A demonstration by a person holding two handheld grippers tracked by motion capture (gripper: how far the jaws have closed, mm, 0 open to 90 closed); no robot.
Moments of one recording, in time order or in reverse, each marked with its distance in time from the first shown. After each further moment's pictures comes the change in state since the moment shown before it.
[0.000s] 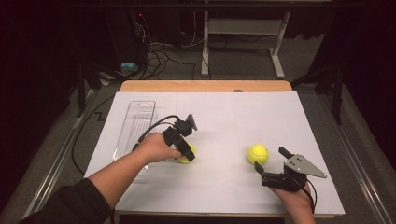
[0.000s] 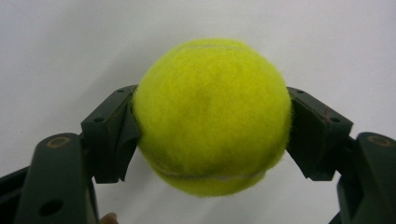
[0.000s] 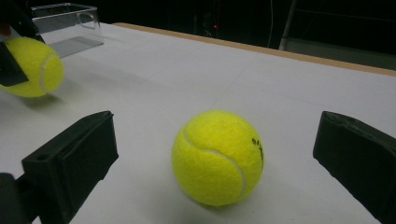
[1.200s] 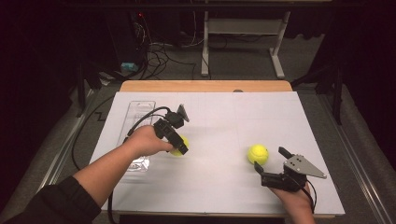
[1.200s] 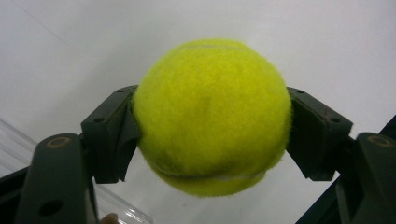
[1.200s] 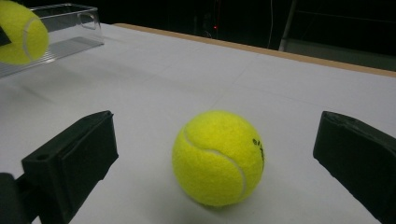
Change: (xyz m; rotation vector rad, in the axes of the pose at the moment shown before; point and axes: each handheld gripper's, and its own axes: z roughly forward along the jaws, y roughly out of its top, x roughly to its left) left arm 0.010 -0.010 -0.037 -0.031 0.023 -0.035; right arm 0.001 0.000 0.000 -0.004 -0.001 0.000
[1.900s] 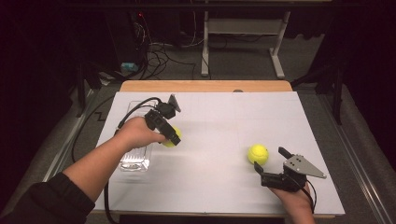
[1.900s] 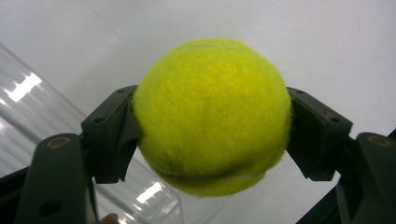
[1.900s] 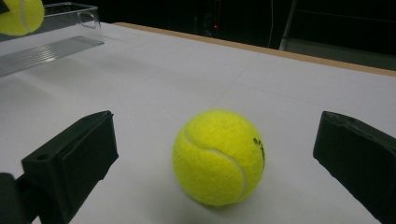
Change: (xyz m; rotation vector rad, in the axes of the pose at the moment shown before) left arm 0.019 -0.005 -0.031 -0.024 0.053 -0.050; right arm 0.000 0.000 0.000 0.003 0.000 -0.001
